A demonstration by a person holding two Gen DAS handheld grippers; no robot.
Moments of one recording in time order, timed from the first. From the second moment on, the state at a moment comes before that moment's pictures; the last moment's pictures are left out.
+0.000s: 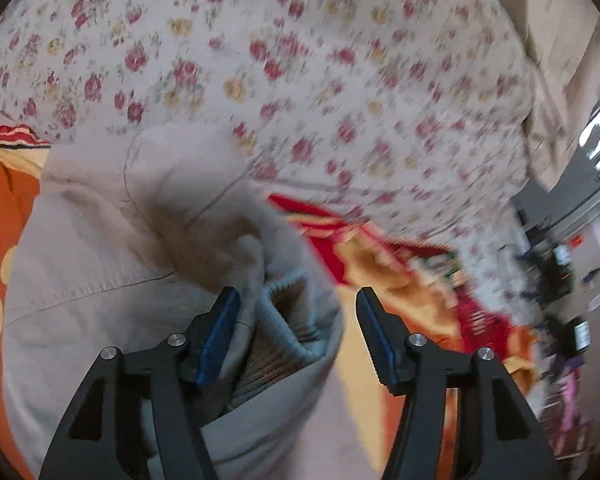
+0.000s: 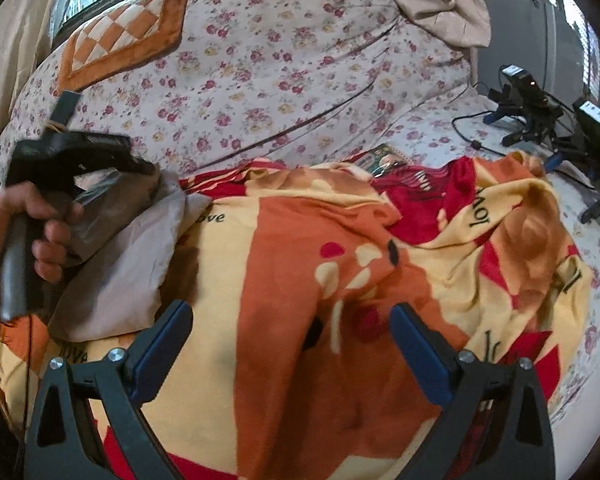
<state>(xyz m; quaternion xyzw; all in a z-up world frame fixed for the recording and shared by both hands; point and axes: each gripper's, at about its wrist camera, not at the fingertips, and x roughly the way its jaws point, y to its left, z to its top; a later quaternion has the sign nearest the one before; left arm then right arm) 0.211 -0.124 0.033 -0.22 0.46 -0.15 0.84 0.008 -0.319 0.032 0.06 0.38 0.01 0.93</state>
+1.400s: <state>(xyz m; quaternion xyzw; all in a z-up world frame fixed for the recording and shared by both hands) 0.099 0.002 0.009 -0.12 0.39 -0.14 0.90 0.126 -0.165 0.050 0.00 0.38 0.28 0.88</state>
